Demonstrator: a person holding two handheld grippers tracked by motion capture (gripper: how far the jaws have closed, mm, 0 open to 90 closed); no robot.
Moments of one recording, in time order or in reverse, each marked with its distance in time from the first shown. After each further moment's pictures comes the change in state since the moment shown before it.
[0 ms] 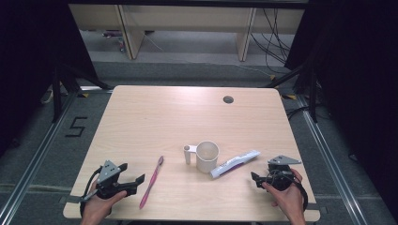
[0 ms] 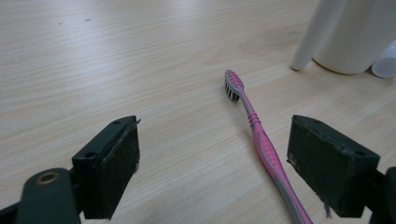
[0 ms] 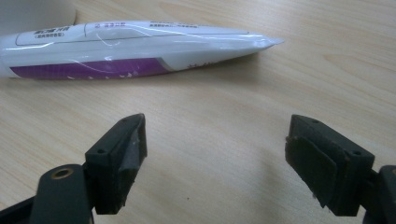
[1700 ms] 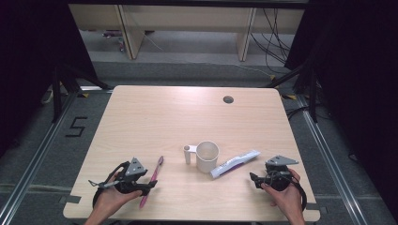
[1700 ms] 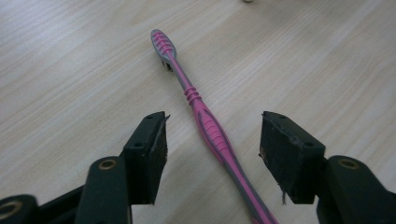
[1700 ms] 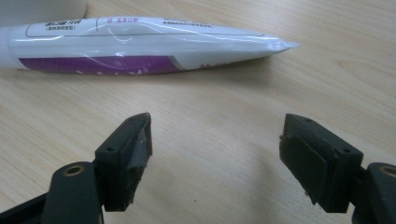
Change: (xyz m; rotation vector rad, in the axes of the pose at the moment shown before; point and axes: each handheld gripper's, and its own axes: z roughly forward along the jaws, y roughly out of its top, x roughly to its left) left arm -0.029 0.026 0.033 0.345 -0.109 0.259; right arm 0.005 0.000 0.002 0.005 0.003 -0.038
